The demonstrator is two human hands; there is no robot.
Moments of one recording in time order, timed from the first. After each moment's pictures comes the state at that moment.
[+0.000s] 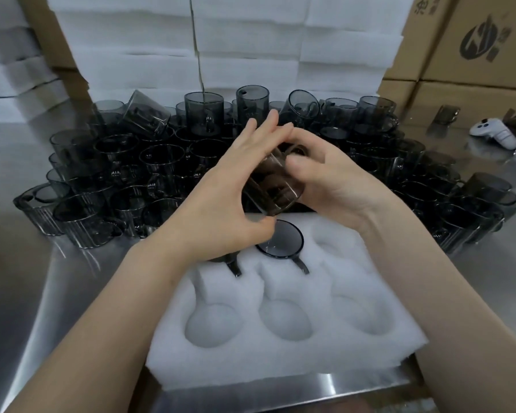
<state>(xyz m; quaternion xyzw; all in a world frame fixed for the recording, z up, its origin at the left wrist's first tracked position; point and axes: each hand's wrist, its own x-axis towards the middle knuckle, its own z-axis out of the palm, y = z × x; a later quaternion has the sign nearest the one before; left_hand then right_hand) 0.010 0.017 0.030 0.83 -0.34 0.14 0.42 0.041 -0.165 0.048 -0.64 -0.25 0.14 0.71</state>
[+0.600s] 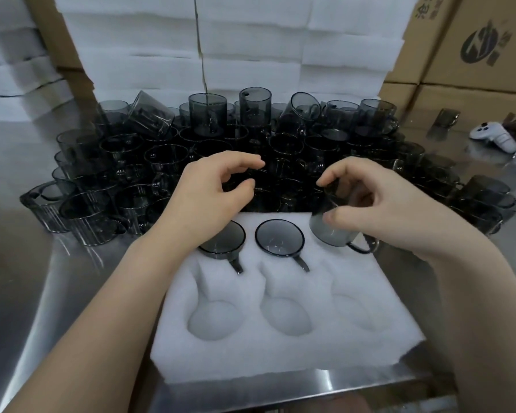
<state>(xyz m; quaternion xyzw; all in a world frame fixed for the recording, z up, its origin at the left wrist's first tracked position) 0.020 0.024 0.026 0.83 -0.18 0.16 0.50 -0.006 -0.208 0.055 -0.90 -0.13 -0.03 0.41</state>
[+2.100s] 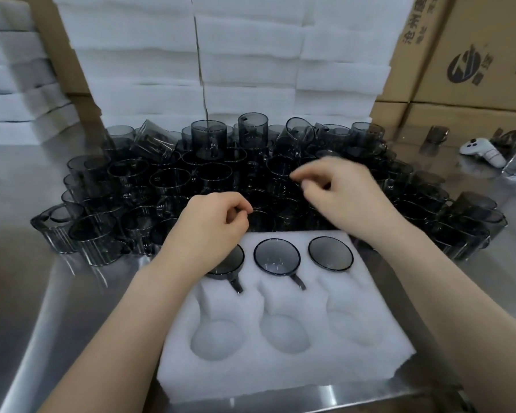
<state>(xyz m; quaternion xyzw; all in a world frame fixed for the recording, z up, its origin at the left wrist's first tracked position) 0.019 0.025 0.020 0.91 -0.12 0.16 0.37 0.034 -0.178 0.063 -0.93 -0.17 -0.21 0.25</state>
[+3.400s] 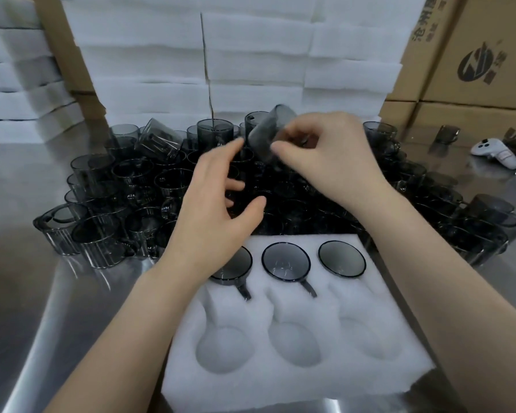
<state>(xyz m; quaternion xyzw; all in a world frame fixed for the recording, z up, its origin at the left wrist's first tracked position) 0.018 0.026 0.023 0.81 -0.20 0.27 0.48 0.053 -0.141 0.094 -0.87 -0.21 -0.29 0.33</state>
